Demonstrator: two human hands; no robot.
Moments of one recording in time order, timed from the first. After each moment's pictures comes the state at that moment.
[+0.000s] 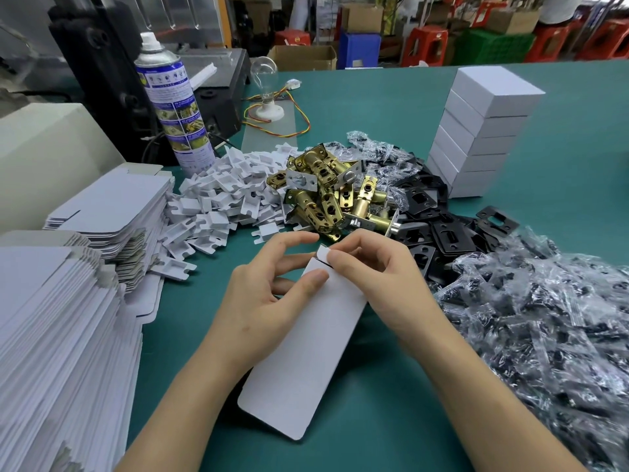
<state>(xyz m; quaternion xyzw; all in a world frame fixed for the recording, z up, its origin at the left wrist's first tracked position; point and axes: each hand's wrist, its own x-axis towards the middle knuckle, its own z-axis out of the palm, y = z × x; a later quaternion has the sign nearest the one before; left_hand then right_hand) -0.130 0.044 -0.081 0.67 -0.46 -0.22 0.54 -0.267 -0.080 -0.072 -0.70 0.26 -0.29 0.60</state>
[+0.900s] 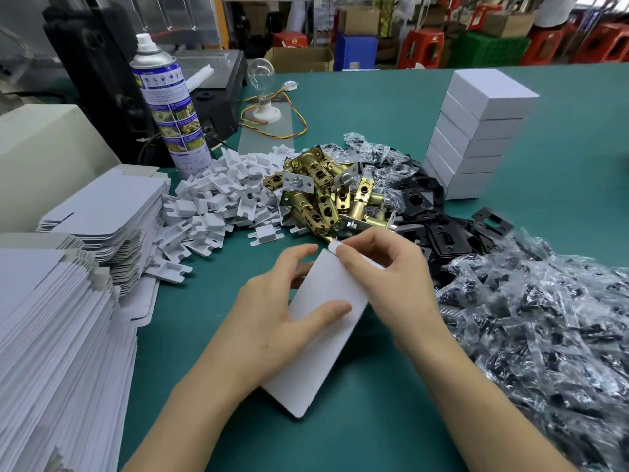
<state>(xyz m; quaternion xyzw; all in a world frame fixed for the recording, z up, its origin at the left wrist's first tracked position) -0.136 0.044 -0.083 0.74 -0.51 -0.19 0.40 -0.266 -0.086 -0.081 -0.69 0.33 -0.38 0.52</state>
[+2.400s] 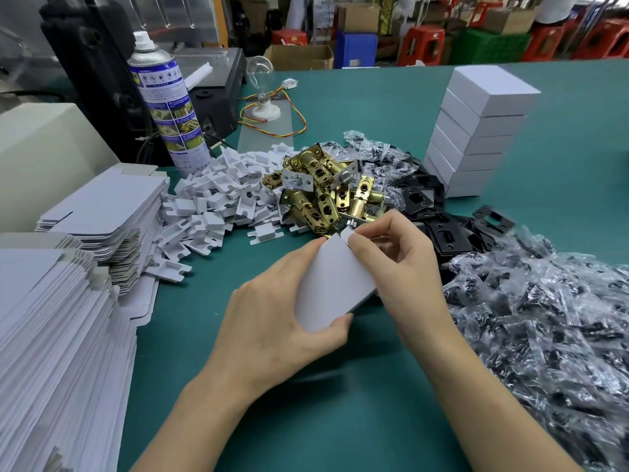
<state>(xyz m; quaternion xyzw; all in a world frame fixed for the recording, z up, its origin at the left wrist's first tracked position) -0.152 0.045 -0.077 0.75 -0.56 -0.04 0.35 -0.269 -0.090 -0.076 -0.67 0.29 -0.42 0.53</state>
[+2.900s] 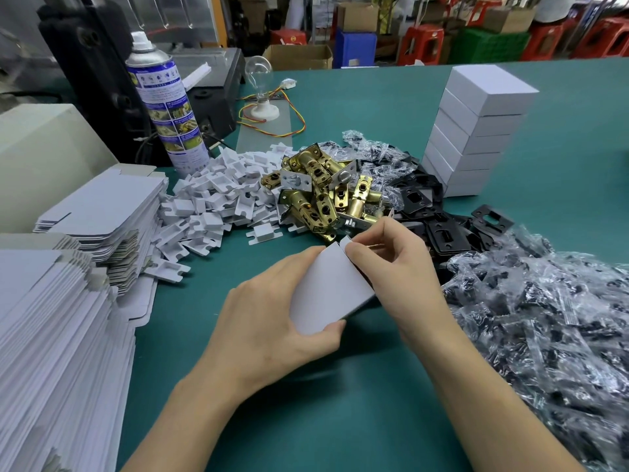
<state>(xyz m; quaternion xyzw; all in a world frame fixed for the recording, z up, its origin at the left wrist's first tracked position) -0.146 0.048 -0.077 0.75 -0.57 -0.06 0.32 -0.269 -0.096 -0.082 -0.67 0.32 -0.39 0.54</state>
